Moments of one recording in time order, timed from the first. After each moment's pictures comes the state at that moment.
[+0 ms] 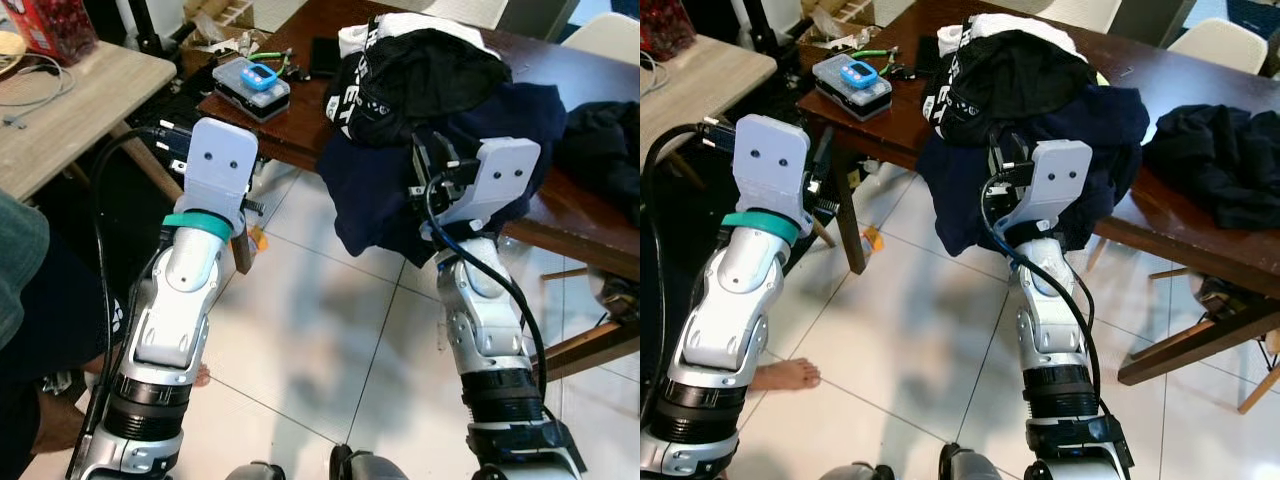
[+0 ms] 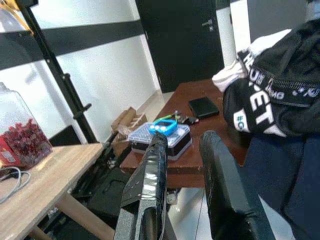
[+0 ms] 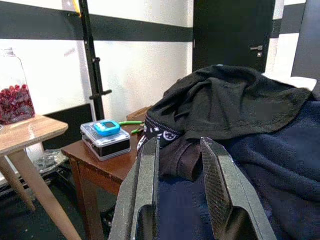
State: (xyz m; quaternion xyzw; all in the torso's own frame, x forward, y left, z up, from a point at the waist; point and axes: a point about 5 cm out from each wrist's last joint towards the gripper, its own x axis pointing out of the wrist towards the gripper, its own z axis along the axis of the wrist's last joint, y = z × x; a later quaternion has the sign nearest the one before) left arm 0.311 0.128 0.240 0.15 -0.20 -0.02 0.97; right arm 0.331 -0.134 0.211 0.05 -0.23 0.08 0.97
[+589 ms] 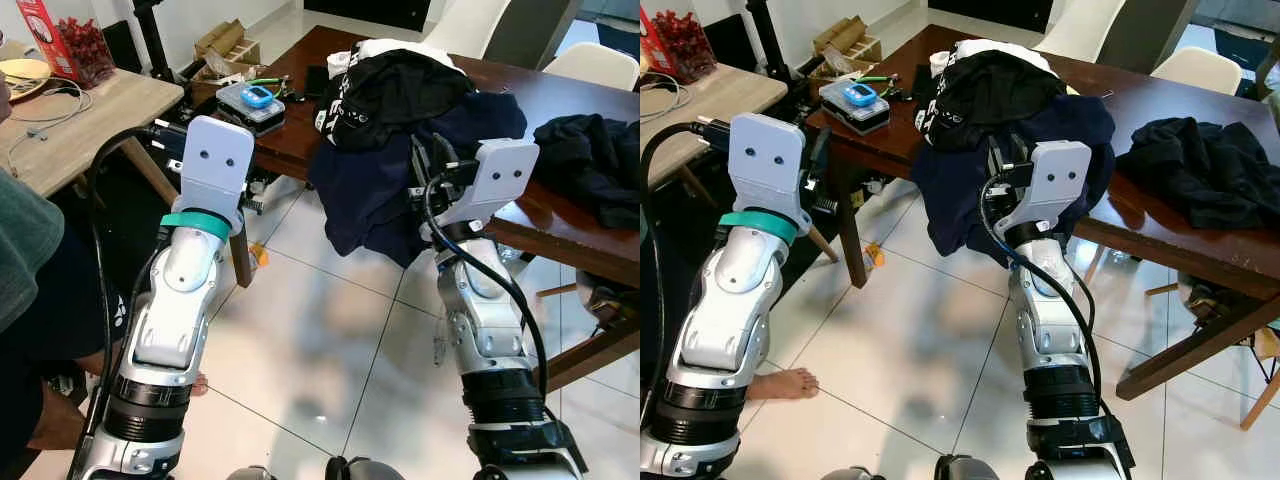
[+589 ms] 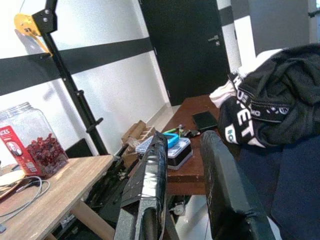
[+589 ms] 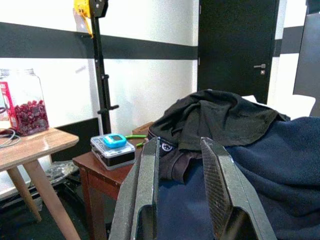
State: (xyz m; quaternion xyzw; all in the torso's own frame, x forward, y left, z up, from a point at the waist) left arm 0.312 0.127 0.239 0.16 -0.19 -0.02 0.97; right arm 0.331 -0.134 0.208 0.05 -0.23 0.08 0.97
